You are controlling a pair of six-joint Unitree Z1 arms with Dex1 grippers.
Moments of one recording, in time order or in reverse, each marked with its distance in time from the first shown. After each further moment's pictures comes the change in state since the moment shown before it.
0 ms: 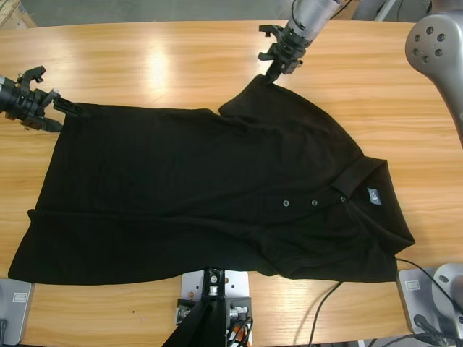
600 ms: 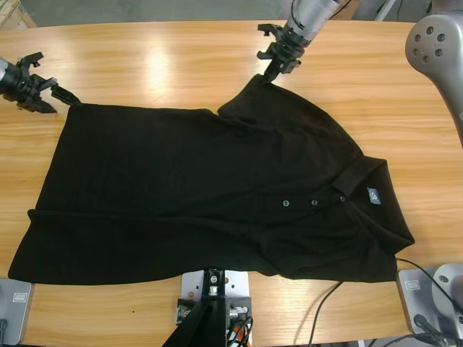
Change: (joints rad) arm 0 0.011 0.120 -0.222 0.077 0.164 0.088; arm 1 -0.001 0.000 0.000 0.000 0.022 0.000
